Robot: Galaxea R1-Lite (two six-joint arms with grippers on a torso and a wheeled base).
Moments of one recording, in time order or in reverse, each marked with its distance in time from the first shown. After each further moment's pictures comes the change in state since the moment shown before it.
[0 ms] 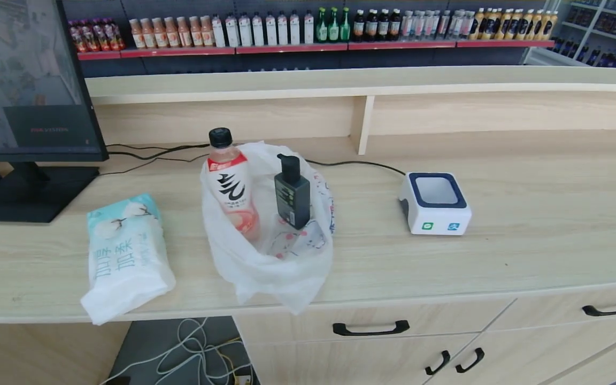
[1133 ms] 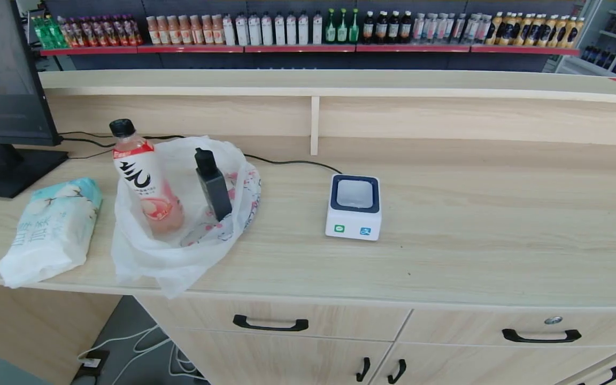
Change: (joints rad) left arm 0.000 0.000 0.000 -0.001 0.000 -0.002; right arm 0.000 0.000 0.000 0.001 0.002 -0.005
